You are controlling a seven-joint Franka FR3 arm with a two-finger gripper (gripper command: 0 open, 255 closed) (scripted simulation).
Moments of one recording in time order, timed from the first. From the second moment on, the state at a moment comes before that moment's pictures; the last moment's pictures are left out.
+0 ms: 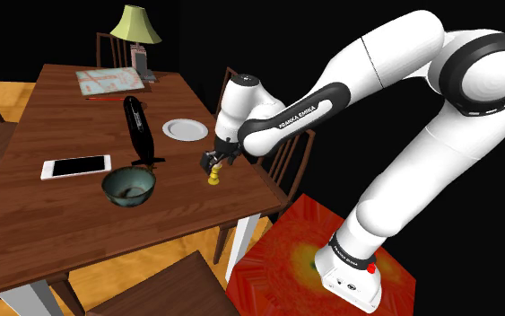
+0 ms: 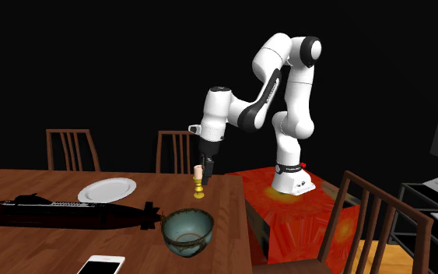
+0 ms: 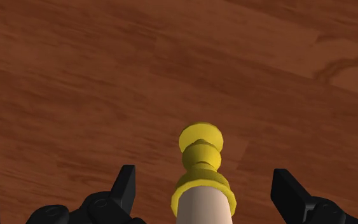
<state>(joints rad) -0.09 -0.12 0.38 -2.52 -0.16 2.55 0.56</state>
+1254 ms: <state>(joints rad) -0.08 -0.18 0.37 -2.50 -0.12 2.48 0.52</state>
